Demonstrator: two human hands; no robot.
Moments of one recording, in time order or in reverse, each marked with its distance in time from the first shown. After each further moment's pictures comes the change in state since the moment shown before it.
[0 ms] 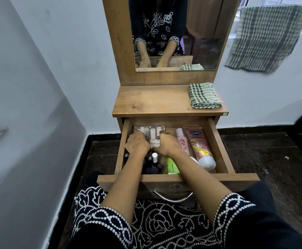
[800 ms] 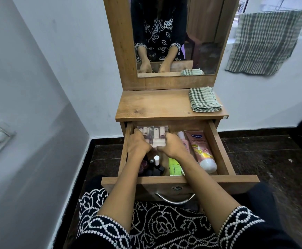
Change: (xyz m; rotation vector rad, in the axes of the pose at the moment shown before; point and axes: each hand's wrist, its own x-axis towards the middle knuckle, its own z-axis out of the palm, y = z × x) left_hand -0.008 -0.003 -0.021 -0.157 0.031 0.104; right_hand -0.012 0.002 -0.017 0.229 0.061 -0.054
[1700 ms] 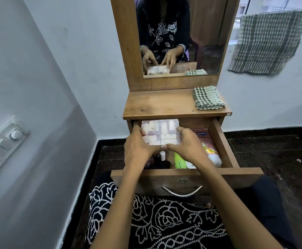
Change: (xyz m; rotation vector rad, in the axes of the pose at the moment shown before) left_hand -0.070 -0.019 -0.035 -0.235 0.174 0.191; right_hand -0.067 -0.013 -0.030 0.124 0.210 -0.079
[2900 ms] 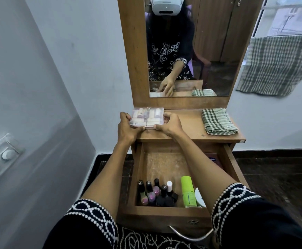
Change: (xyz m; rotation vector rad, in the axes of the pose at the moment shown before) left_hand 0.168 -0.027 -0.006 -0.289 0.130 0.093; right_hand 0.172 -0.040 0.032 0.406 0.027 0.078
